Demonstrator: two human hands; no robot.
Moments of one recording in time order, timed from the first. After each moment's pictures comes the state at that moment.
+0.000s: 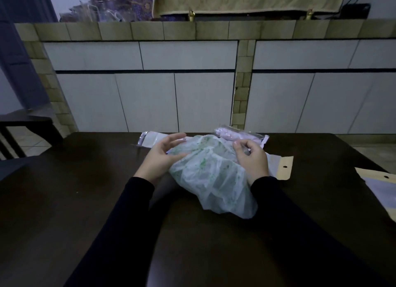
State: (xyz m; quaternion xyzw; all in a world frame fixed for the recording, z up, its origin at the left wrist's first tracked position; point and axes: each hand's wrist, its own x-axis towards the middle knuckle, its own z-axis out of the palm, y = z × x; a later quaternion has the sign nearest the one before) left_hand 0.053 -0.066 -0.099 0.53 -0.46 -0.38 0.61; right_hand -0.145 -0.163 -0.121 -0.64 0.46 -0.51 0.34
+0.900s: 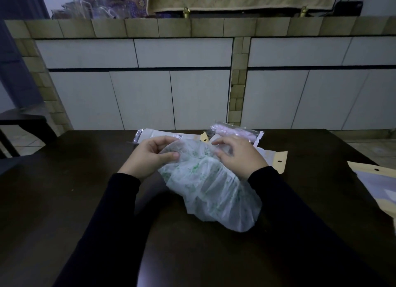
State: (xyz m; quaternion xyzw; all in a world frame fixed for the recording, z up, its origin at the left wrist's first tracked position) left_hand 0.059 -0.047 -0.088 0.52 -0.52 -0.38 0.56; right_hand -0.152 -0.141 -0.091 -0.85 0.41 -0.28 0.20
